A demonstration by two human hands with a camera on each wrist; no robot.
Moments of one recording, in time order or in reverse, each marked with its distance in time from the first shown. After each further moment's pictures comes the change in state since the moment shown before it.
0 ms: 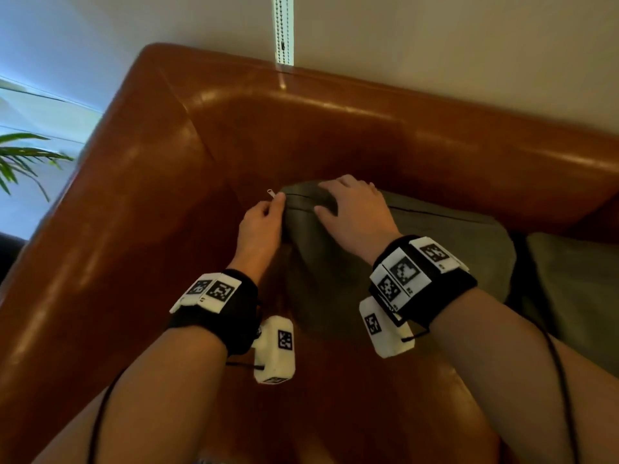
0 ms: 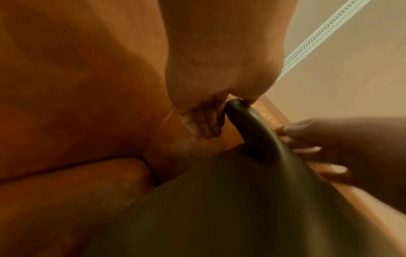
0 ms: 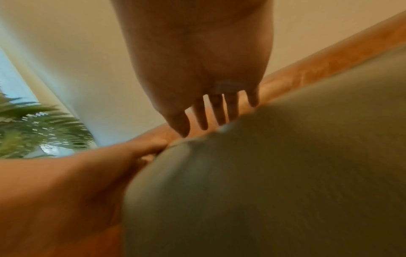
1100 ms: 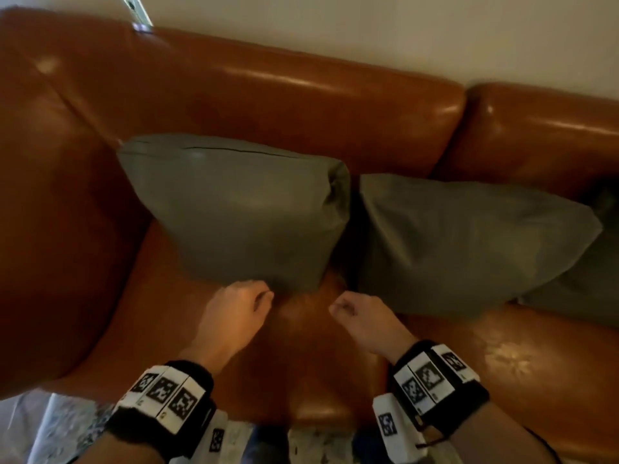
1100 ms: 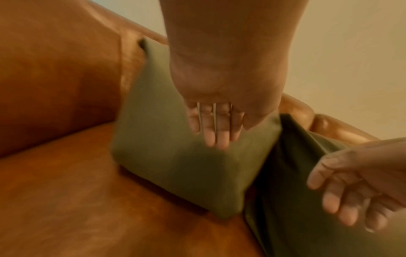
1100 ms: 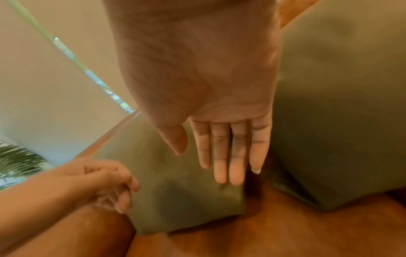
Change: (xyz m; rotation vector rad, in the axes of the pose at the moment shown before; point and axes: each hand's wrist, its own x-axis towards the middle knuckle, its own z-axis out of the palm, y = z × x) left_hand -0.228 -0.068 0.162 0.896 -0.291 0.420; right_hand -0.276 0.247 0.016 0.453 -0.460 0.308
